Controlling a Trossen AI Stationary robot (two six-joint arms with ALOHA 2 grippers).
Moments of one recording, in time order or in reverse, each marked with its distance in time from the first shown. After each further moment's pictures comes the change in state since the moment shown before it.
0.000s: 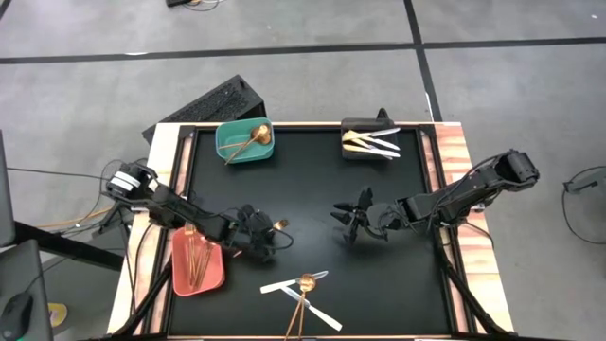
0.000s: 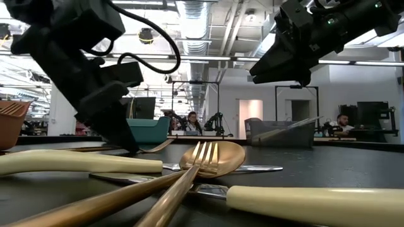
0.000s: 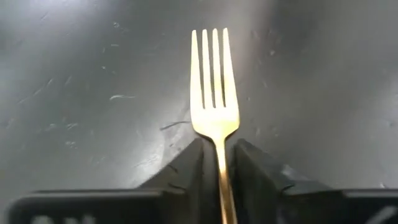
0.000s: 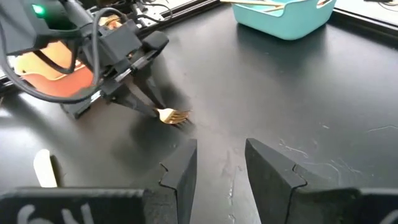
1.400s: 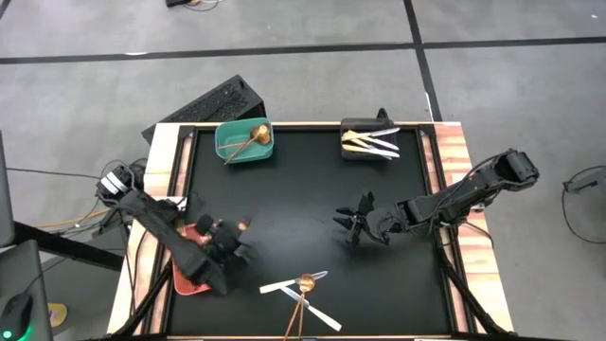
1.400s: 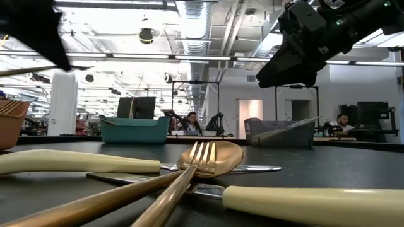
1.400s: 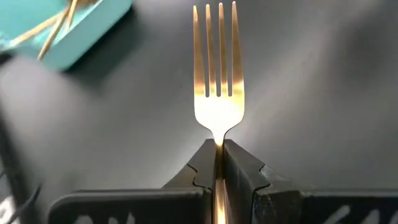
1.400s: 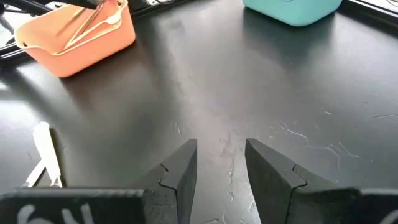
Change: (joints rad) left arm -0.376 -0.092 0.505 -1.221 -0.253 -0.819; right arm 0.033 0.000 0.000 -0.061 0.000 -0.007
